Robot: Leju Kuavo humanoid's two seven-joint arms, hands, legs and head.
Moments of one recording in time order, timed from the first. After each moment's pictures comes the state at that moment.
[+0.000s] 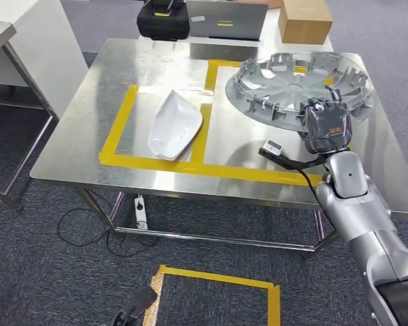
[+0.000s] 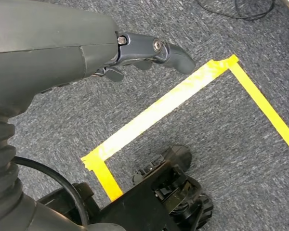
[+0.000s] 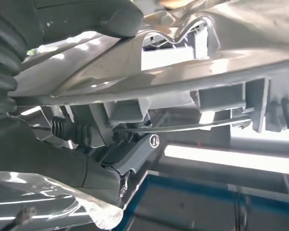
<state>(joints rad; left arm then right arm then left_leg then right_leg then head) -0.27 -0.06 -1.56 -0.14 0.86 0.23 -0.26 -0.79 -0.17 0.39 -0.82 1.38 -0.66 -0.06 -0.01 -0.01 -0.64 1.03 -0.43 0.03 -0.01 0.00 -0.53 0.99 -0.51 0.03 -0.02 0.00</state>
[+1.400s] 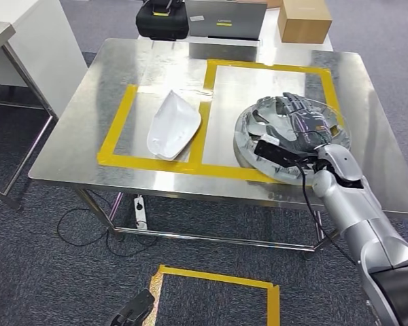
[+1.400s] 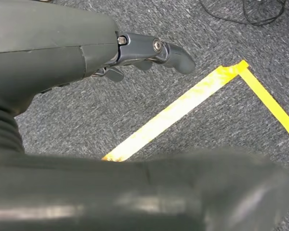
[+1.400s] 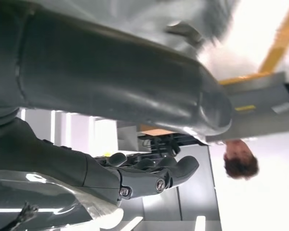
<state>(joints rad) -0.26 -0.05 -1.55 -0.14 0.83 0.26 -0.25 -0.86 -0.13 0.42 -0.71 0.94 -0.23 -0.29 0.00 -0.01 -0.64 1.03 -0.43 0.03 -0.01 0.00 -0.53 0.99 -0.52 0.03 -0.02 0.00</state>
